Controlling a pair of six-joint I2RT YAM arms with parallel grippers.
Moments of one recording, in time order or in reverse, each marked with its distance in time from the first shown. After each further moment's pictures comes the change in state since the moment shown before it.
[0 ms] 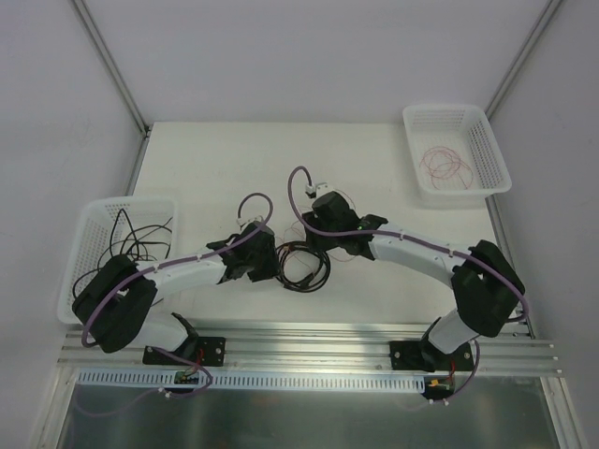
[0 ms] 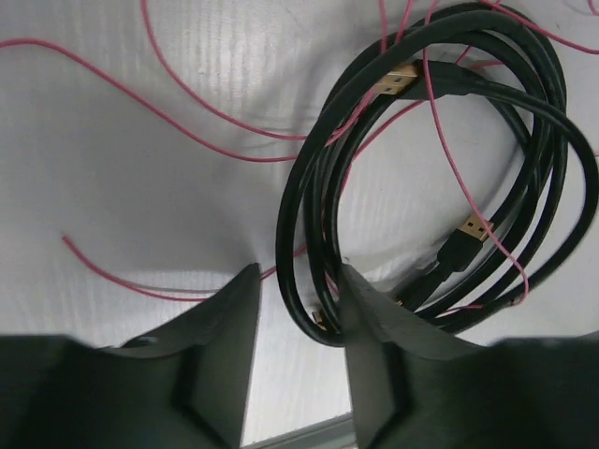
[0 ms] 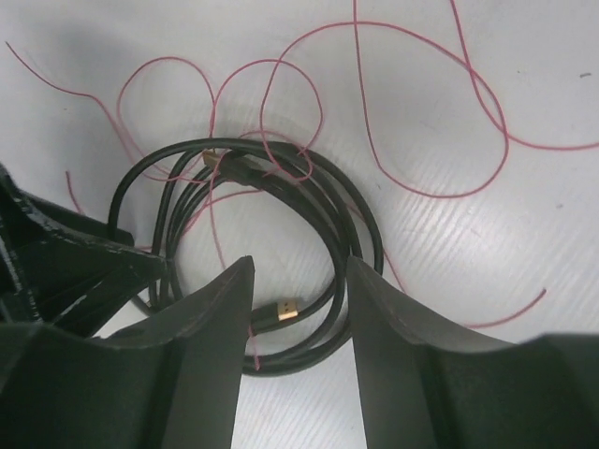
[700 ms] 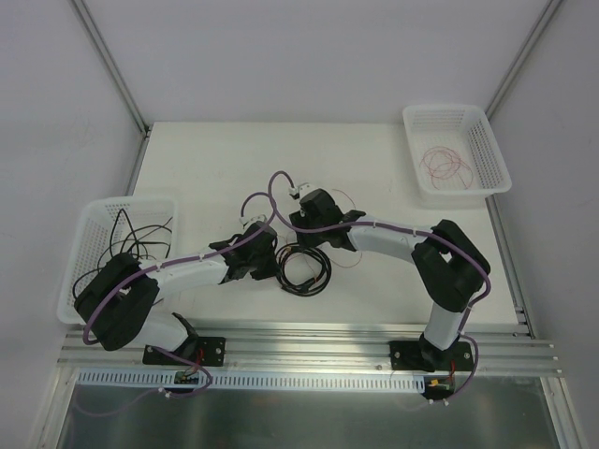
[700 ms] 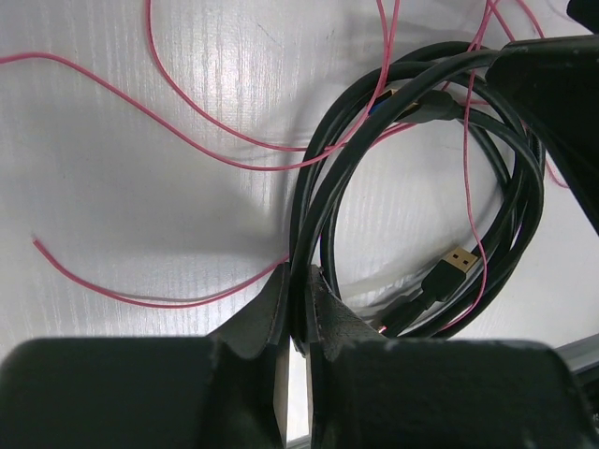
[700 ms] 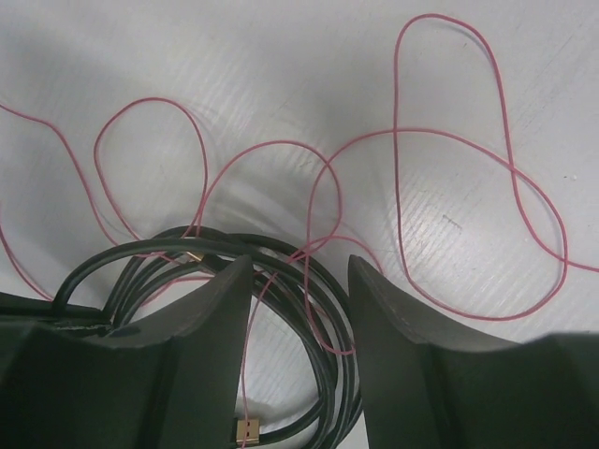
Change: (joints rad) left arm -0.029 0.030 0.012 0.041 -0.022 -0.004; right arm -0.032 0.252 0.083 0.147 -0.064 -0.166
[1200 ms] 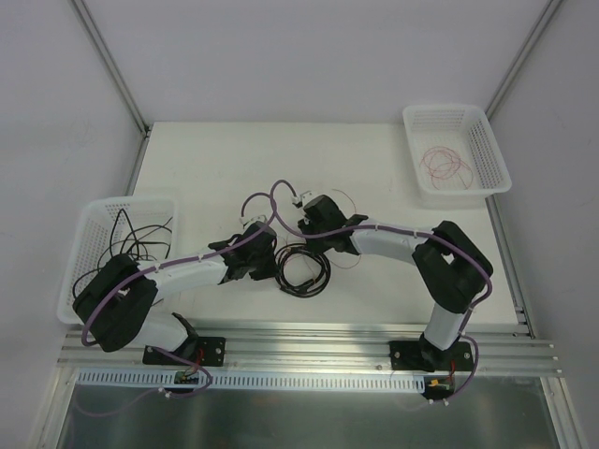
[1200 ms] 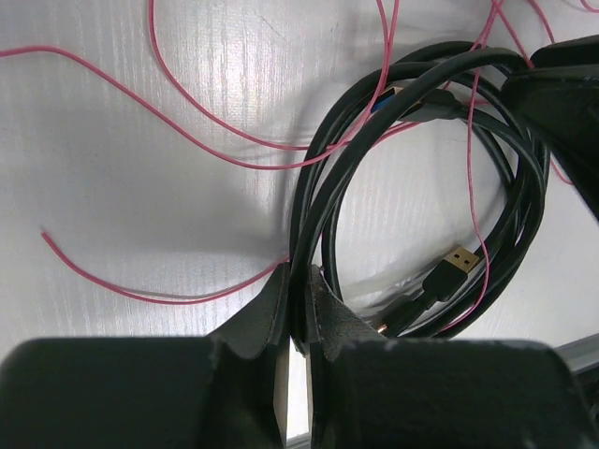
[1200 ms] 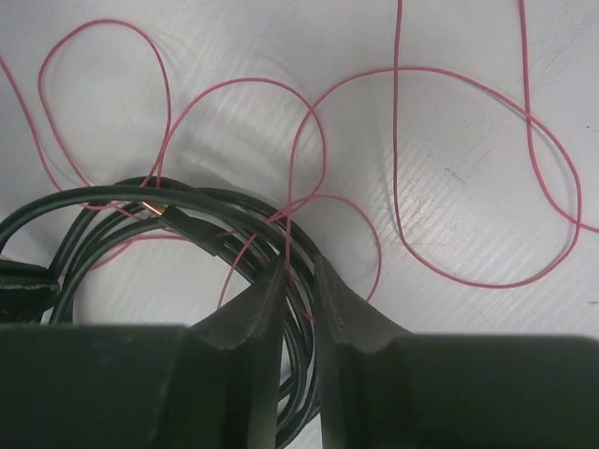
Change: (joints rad) left arm 0.000 -0.010 0.000 -0.018 0.000 0.024; right arm -0.008 -0.013 -0.062 -0.020 -0.016 -0.042
